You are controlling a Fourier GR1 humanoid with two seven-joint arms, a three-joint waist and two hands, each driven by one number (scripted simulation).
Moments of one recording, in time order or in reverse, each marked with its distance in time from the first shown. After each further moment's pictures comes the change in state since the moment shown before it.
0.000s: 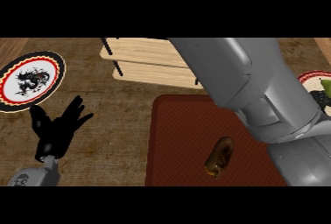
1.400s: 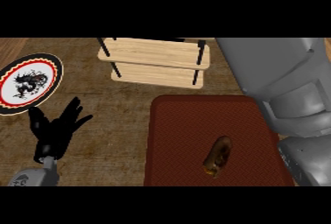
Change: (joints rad) left arm 0.006 -0.017 0.034 0.015 -0.020 -0.013 -0.009; right arm -0.007 -0.040 -0.269 -0.094 -0.115 -0.439 -0.029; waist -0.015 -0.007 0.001
